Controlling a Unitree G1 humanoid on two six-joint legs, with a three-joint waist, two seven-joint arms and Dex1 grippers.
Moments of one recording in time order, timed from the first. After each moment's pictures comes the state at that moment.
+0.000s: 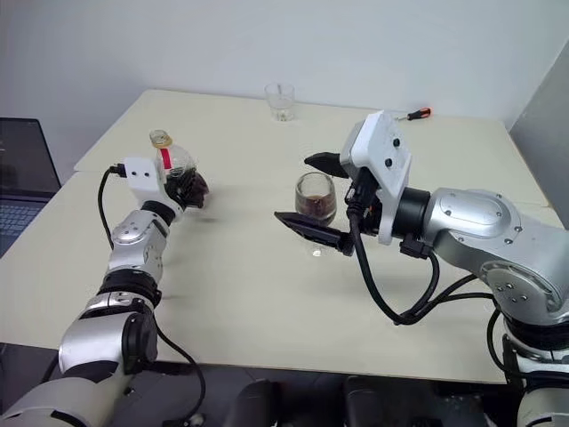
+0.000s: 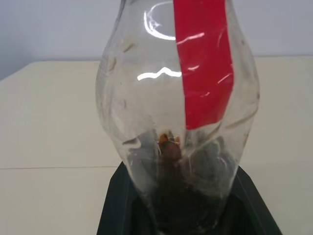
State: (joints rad) left arm -0.85 0.45 0.27 1.01 -0.16 -0.24 -0.34; right arm -0.75 -0.72 0.04 -0.66 0.94 0.93 0.42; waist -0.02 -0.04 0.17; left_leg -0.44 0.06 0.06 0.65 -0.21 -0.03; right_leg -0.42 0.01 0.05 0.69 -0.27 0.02
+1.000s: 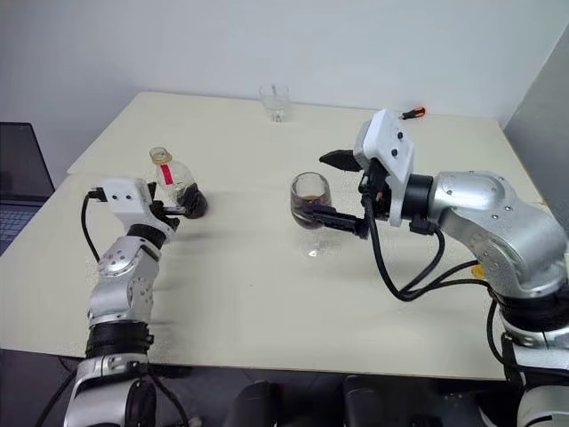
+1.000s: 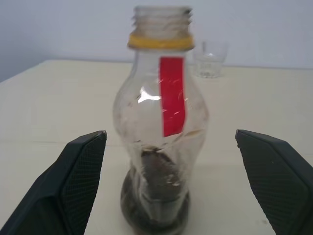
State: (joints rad) left arm -0.44 0.39 0.29 0.19 -0.27 0.16 -0.23; right arm -0.78 -0.71 0.12 -0.38 0.65 0.74 0.75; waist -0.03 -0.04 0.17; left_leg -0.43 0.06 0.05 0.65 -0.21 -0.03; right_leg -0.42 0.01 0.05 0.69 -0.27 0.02
